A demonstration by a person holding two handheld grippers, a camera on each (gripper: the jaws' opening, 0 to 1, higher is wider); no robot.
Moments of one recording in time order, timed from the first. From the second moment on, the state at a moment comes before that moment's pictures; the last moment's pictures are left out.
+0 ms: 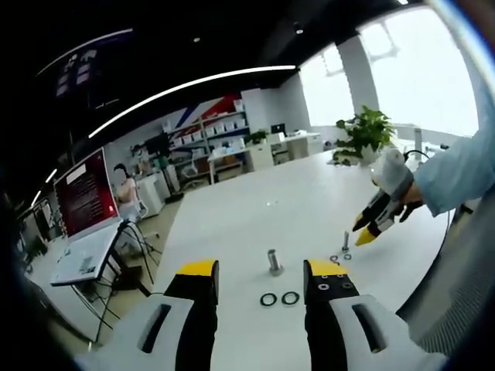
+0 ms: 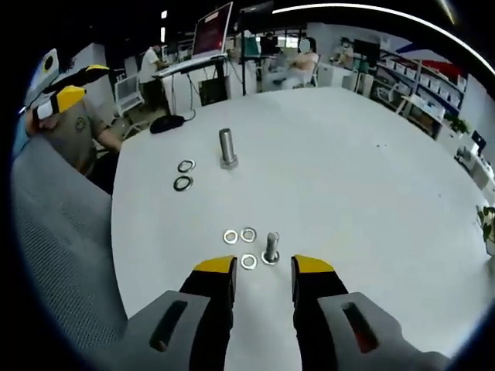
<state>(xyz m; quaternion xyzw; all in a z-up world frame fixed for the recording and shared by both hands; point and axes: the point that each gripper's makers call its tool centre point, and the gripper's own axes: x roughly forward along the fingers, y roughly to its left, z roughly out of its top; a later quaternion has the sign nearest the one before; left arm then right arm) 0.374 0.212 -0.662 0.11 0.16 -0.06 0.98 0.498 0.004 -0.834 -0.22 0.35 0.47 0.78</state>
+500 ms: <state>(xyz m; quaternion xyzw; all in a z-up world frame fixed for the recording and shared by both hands) 0.375 0.211 -0.663 0.11 0.16 -0.06 0.98 0.482 0.014 -0.862 -0.27 0.39 0.53 0.70</state>
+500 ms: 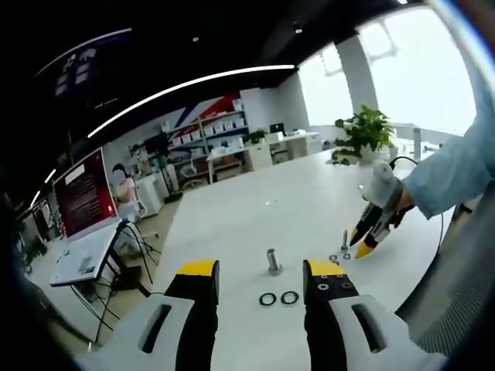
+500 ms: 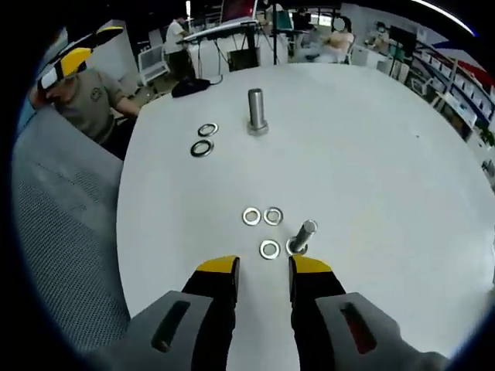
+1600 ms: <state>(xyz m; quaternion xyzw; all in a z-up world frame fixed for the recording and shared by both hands) 0.374 0.214 -0.663 0.12 0.16 -0.06 0.98 0.490 0.022 -0.877 -0.34 0.40 0.54 0.66</state>
